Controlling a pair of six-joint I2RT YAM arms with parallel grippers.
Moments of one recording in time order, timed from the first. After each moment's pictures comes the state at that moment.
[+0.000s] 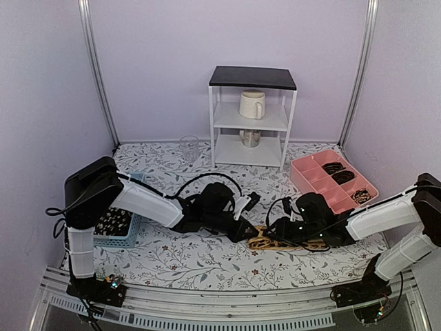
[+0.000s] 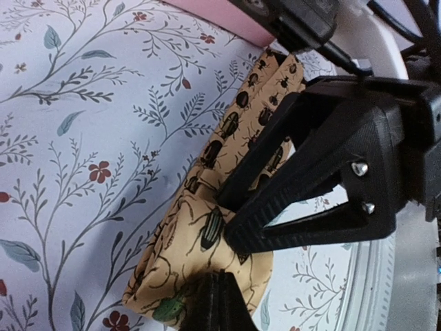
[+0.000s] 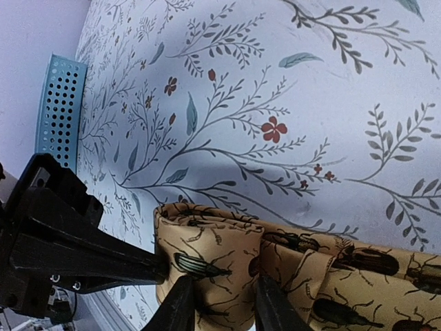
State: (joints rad) left arm -1.04 2.03 1.10 0.32 0.37 -0.37; right arm 0.84 1.43 0.45 0.28 -0.17 0.96
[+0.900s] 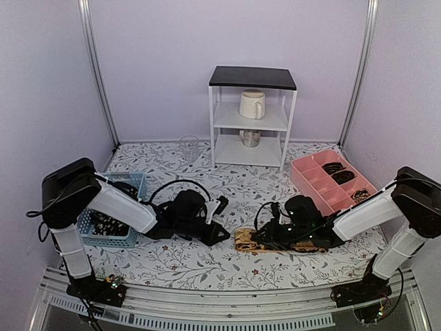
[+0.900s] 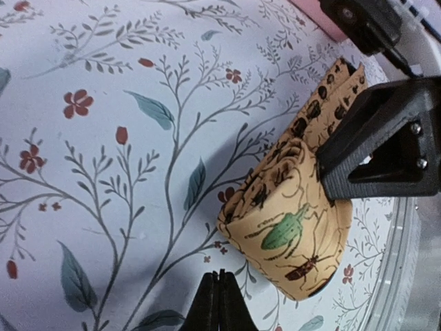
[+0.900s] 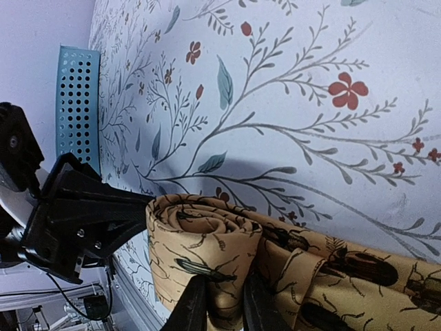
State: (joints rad) left arm -0.97 1.85 0.79 0.38 0.25 -0.46; right arm 0.89 1.60 0.50 0.43 -0.25 1.11
